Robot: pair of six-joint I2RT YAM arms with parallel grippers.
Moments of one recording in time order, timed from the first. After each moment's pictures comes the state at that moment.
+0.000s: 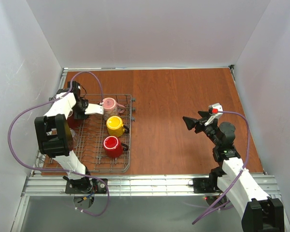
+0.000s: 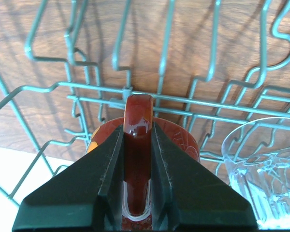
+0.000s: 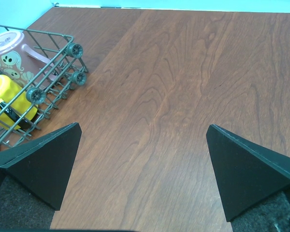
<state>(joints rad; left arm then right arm) 0.11 1.73 1.28 -0.91 0.07 1.68 0.16 0.71 0.24 0.40 -0.39 0.20</state>
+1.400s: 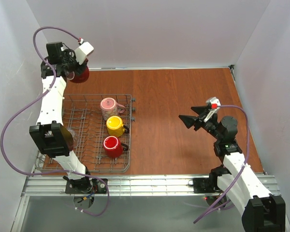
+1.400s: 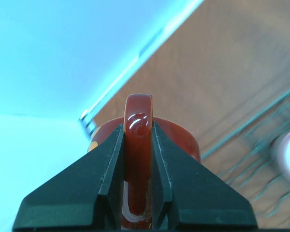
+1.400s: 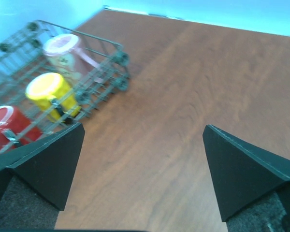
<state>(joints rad) 0.11 1.73 1.84 -0.65 0.37 0.90 0.16 0.75 0.33 0.40 -0.57 0.22</state>
